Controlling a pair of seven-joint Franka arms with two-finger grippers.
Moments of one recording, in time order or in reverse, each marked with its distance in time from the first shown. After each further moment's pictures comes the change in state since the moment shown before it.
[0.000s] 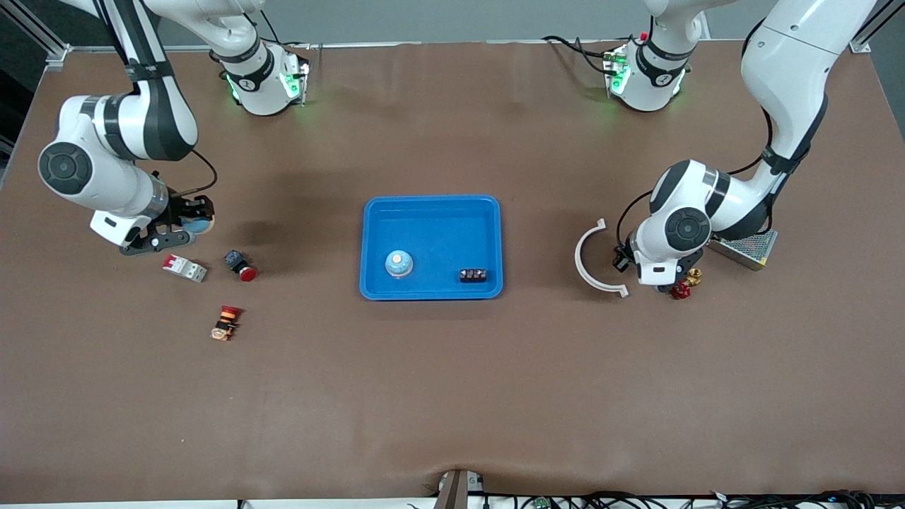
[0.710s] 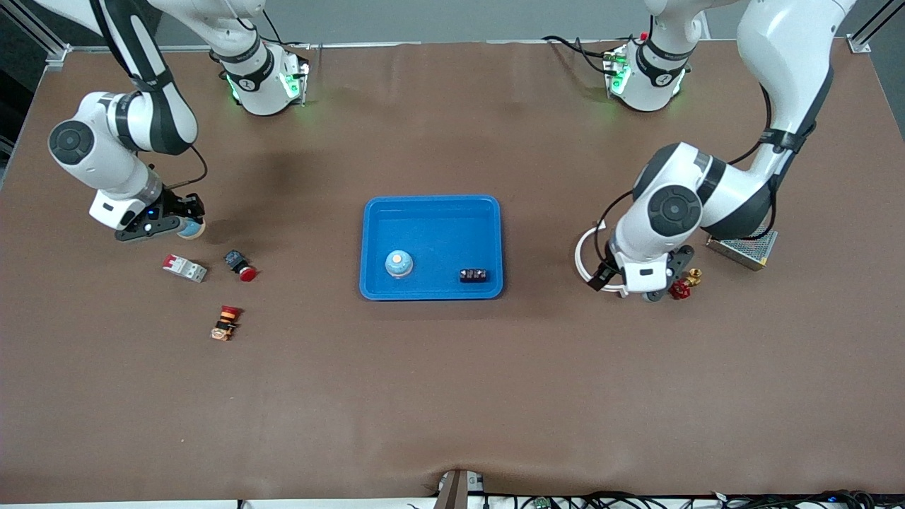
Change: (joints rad) left arm -0.072 -0.034 -0.151 0.268 -0.029 -0.159 -0.247; right arm -0.157 0.020 0.000 -0.258 -0.041 0.460 -0.151
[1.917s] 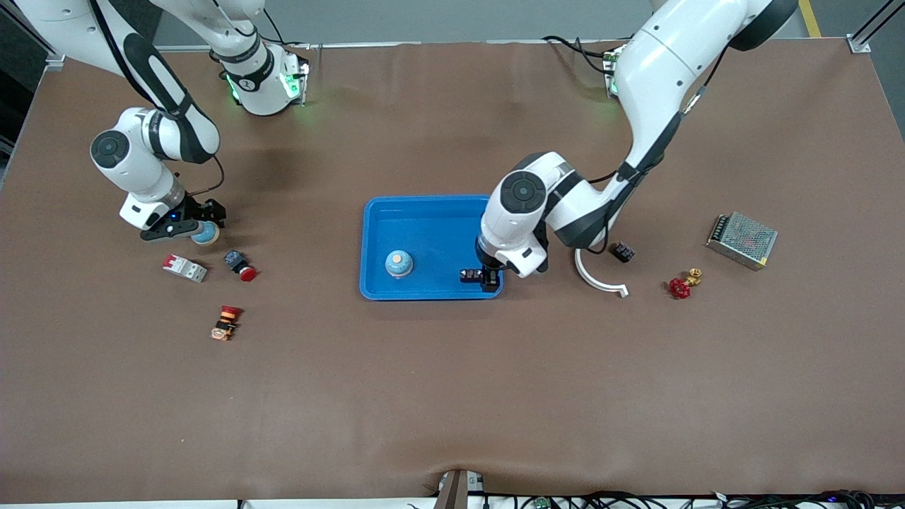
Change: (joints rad) left arm -0.538 0.264 0.249 0.205 -0.010 0.297 -0.905; right arm -0.056 0.173 0.008 -0.054 -0.005 0.260 -0.003
